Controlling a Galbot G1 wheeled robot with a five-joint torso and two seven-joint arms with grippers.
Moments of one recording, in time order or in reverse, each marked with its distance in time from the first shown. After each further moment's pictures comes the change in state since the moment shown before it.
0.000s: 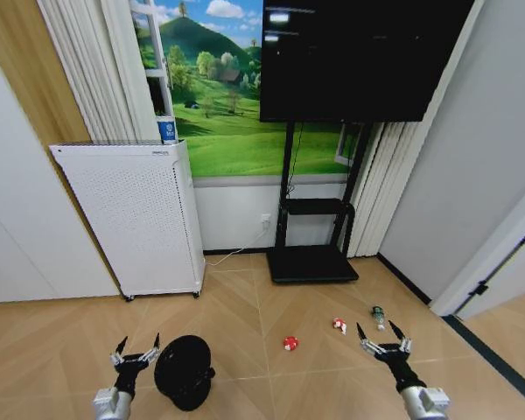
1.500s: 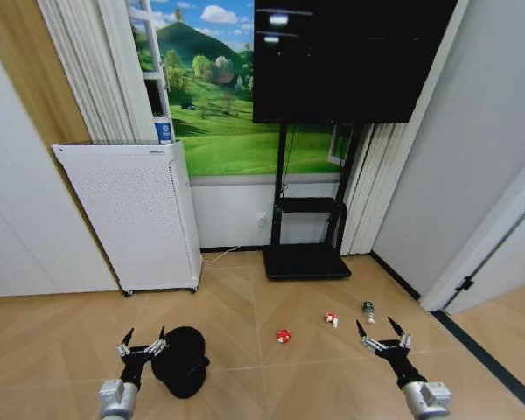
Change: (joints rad) left arm -0.052 0.046 0.061 -0.010 -0.037 -0.037 -0.021; right arm -0.006 -0.025 0.017 0.018 0.026 -0.020 -0.021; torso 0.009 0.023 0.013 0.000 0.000
